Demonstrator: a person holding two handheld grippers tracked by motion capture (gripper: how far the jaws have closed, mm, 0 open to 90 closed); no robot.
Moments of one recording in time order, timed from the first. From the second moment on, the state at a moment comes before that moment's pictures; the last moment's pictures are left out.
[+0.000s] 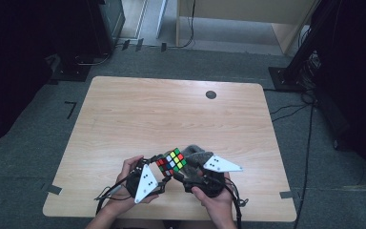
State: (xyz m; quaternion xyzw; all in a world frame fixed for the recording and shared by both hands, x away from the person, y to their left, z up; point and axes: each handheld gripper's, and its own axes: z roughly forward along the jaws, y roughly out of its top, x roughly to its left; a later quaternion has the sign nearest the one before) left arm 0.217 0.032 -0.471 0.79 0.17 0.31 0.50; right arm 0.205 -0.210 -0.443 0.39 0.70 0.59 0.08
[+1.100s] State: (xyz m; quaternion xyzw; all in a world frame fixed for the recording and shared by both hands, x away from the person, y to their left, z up) left arm 0.239 0.067 -0.467 0.77 0.26 0.20 0.54; right arm 0.234 -0.225 -0.522 0.45 0.79 0.37 0.22
